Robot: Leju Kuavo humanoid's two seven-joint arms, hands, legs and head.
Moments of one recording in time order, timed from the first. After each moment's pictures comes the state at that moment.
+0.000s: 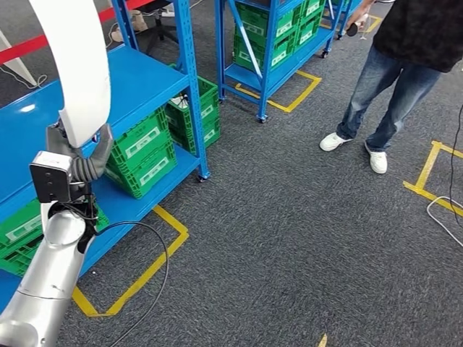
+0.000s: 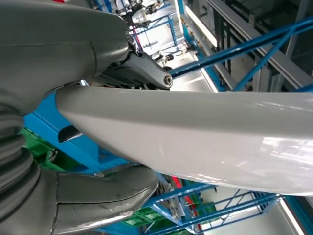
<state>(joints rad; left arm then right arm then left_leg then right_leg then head) -0.41 0.09 -0.20 -1.46 -0.02 0.37 -0.43 -0.07 0.06 -1.06 -0.20 1.04 0.00 0.08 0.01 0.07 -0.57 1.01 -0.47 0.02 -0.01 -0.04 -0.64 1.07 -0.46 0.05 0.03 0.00</state>
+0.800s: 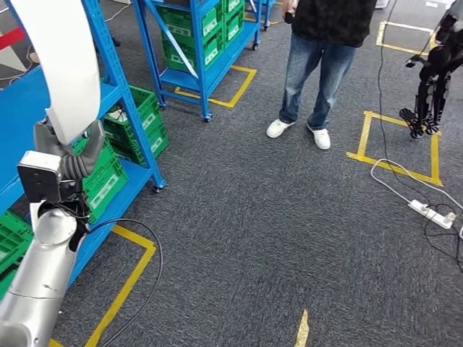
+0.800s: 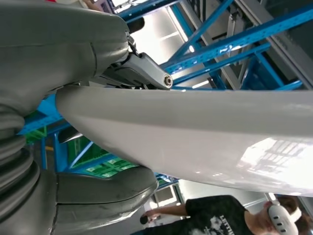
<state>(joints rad) -0.41 0.11 -0.18 -1.50 -0.03 0.35 -0.42 -0.07 0.06 -1.09 -0.20 1.02 0.05 0.17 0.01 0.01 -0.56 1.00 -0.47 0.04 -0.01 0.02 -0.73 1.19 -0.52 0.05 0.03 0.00</state>
